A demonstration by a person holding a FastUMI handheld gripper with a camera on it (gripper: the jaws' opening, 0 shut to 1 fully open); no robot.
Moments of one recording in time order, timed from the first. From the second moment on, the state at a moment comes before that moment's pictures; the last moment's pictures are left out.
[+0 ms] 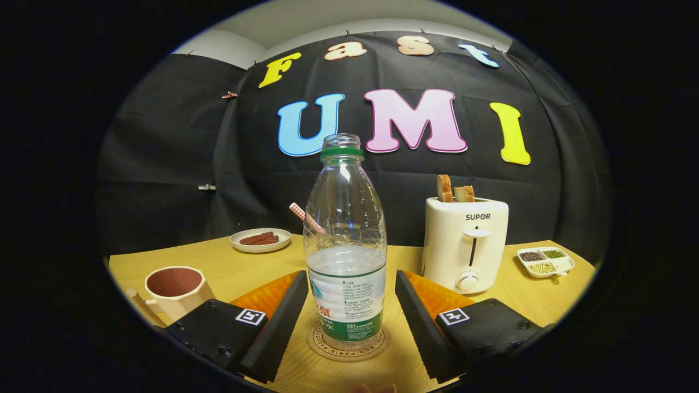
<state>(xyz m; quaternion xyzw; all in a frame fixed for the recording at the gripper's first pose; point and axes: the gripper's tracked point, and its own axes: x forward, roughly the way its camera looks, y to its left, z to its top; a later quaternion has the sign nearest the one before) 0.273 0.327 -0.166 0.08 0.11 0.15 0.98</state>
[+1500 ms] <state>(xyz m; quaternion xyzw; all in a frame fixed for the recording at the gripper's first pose) 0.174 0.246 -0.080 0.02 0.08 0.18 0.98</state>
